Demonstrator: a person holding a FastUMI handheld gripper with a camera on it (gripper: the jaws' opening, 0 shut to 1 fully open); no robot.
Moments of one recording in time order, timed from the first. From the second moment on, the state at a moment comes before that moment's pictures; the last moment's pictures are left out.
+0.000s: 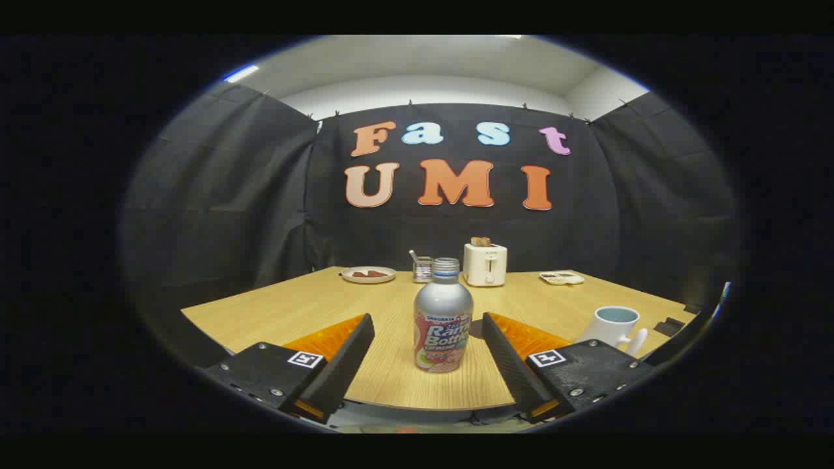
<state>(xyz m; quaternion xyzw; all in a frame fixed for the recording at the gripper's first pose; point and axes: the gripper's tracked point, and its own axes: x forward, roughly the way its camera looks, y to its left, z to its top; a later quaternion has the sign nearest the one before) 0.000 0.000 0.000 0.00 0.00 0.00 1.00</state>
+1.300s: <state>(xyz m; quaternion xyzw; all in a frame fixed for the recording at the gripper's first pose) 0.028 -0.018 -0.041 -0.02 0.09 -0.01 1.00</state>
